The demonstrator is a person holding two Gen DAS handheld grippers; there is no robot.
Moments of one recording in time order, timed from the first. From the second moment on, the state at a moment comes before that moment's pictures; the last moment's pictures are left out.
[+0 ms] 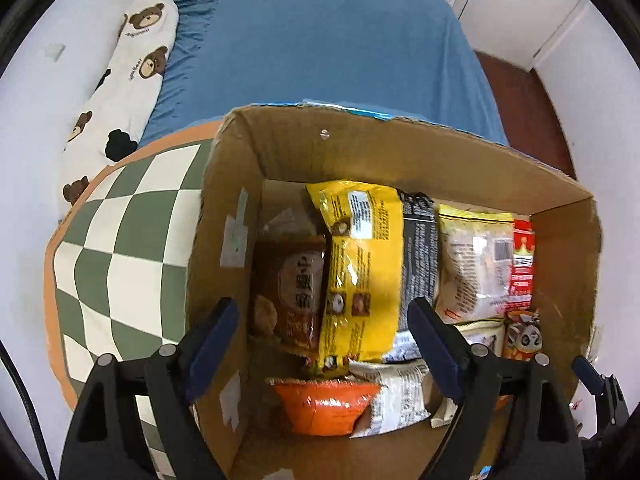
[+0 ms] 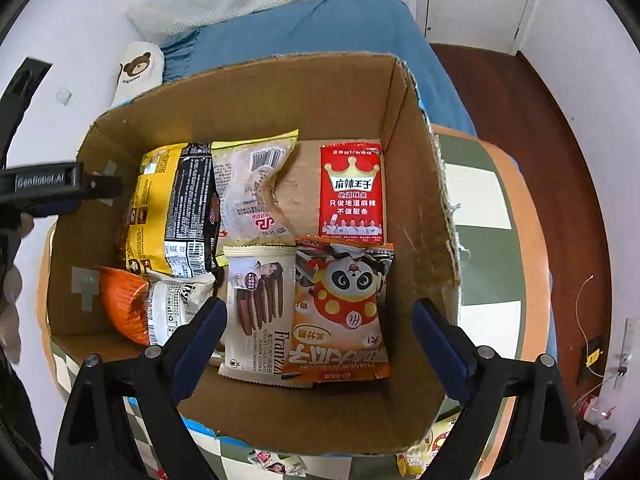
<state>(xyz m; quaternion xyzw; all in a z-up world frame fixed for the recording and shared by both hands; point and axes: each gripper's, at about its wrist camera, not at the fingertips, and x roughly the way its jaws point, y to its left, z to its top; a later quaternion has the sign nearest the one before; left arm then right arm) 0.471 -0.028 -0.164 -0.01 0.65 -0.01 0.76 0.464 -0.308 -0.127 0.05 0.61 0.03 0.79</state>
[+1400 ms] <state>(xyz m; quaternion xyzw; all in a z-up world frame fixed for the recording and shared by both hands) 0.201 -0.054 -0.038 0.01 0.44 -0.02 0.90 0.266 -0.304 0.012 0.06 0.44 0.04 0.89</state>
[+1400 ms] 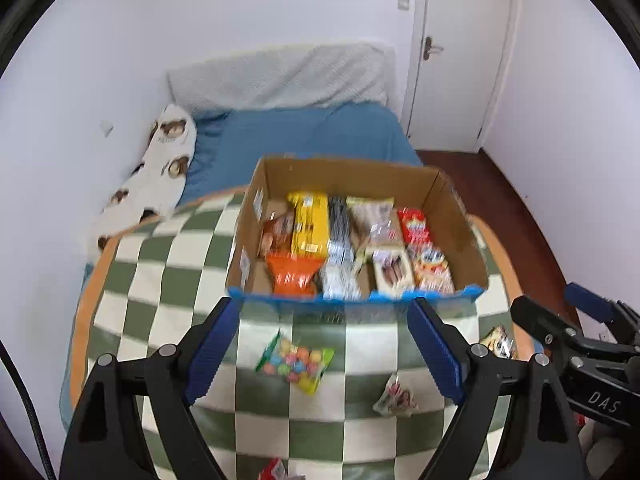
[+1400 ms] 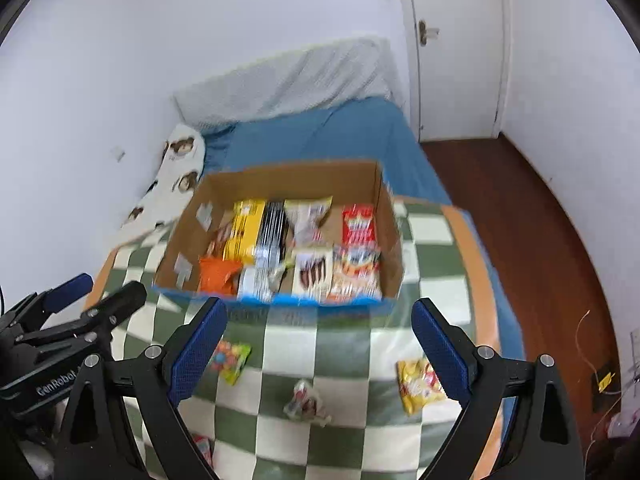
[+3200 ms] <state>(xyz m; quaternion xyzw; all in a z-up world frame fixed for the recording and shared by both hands) 0.151 0.063 -0.300 -0.14 0.70 0.03 0.70 0.310 -0.145 -0.271 0.12 0.73 0.11 0.67</state>
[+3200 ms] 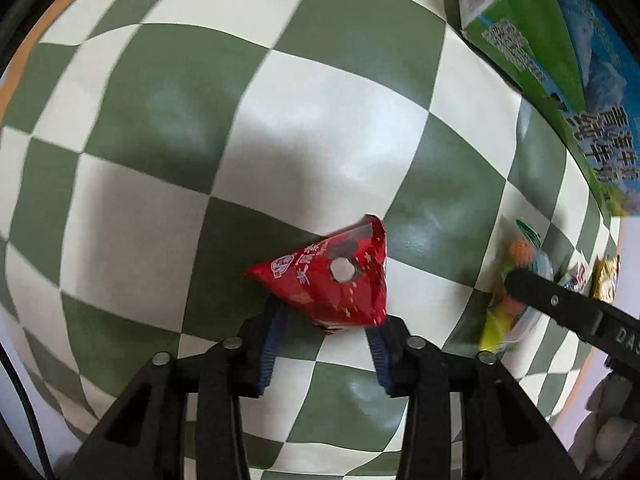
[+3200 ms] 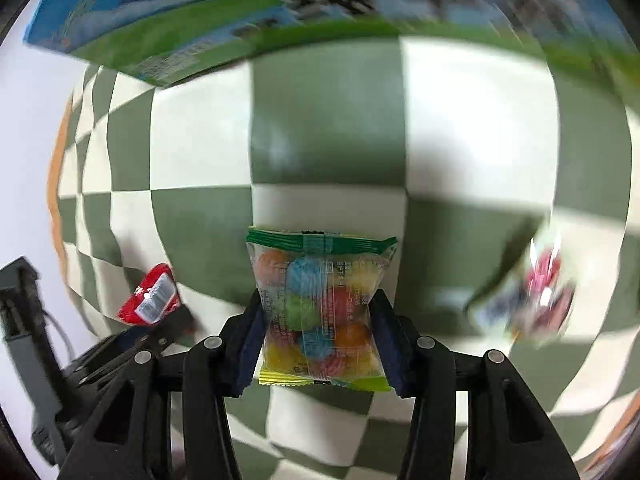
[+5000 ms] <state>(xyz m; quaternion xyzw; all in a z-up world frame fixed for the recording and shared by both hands) 0.439 -0.062 -0.177 -0.09 0.69 -0.10 0.72 0.471 -0.296 -0.082 0.11 0.58 0.07 0.81</state>
